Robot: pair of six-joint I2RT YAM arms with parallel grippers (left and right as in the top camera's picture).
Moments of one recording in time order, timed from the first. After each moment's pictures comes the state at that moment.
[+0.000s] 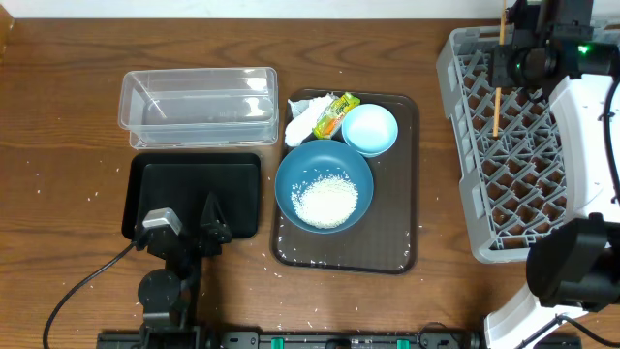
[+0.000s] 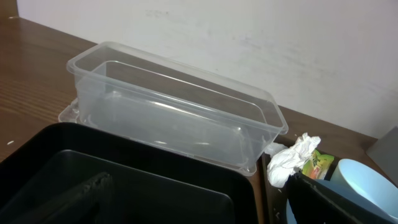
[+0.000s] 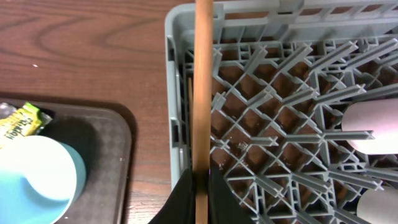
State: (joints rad) left arm 0.01 0.02 0.02 -0.12 -0.01 -0.33; right arm -0.08 1.86 1.80 -0.90 -0.06 -0.06
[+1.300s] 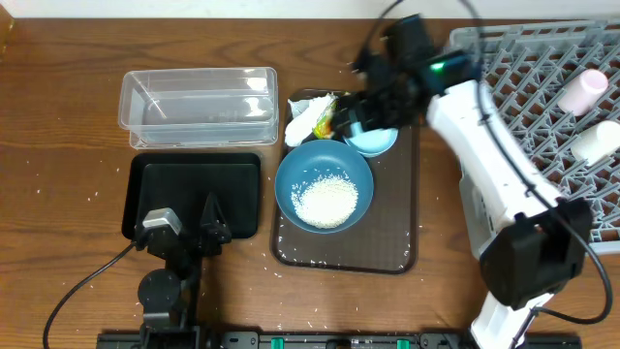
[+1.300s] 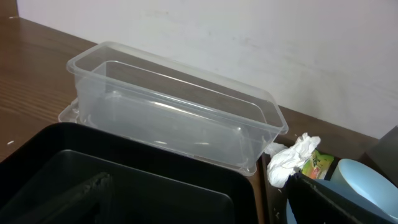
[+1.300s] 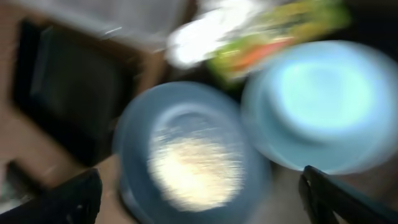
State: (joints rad) left arm 0.01 0.02 0.02 -0.12 -0.01 -0.33; right arm 0.42 1.92 1.79 -1.05 -0.44 0.13
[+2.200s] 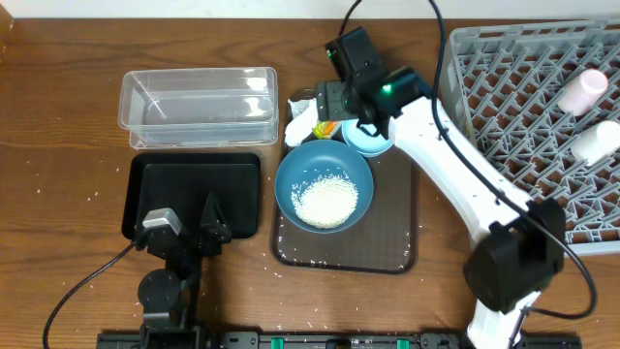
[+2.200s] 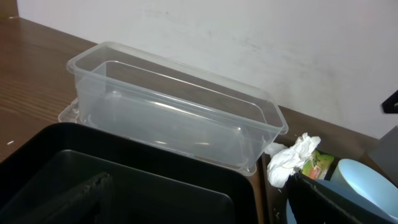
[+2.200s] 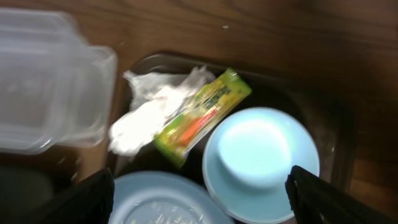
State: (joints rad) left arm 0.01 0.02 0.02 -0.12 -0.01 -0.33; right arm 0.55 1.96 1.79 -0.83 0.15 0.40
